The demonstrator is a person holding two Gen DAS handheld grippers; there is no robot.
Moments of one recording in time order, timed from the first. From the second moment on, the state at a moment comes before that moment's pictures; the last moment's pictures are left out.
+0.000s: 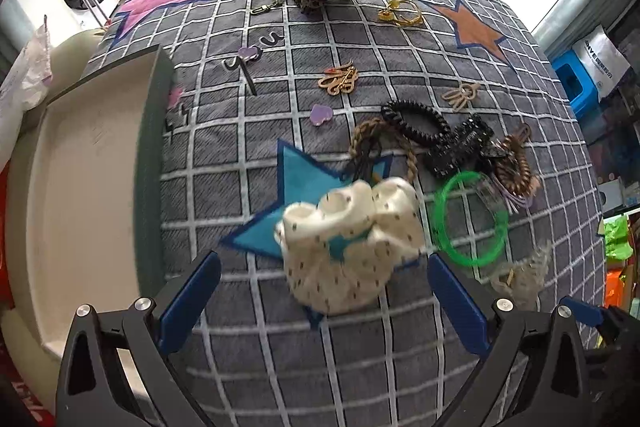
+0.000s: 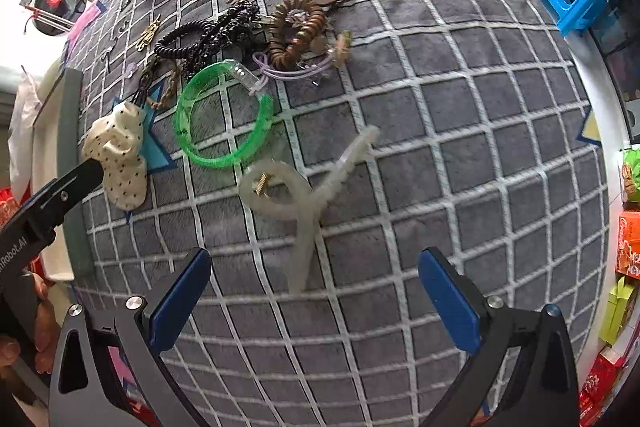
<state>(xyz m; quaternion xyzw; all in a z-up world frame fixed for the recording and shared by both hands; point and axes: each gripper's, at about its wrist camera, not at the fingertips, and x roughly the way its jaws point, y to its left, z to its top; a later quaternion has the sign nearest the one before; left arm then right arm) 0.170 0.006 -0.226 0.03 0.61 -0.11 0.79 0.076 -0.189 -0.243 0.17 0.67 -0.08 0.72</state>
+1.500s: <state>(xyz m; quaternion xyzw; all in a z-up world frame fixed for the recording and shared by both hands) 0.093 0.007 -0.132 -0.03 0.57 -0.10 0.82 0.059 -0.193 -0.162 0.15 0.61 0.00 0.78</state>
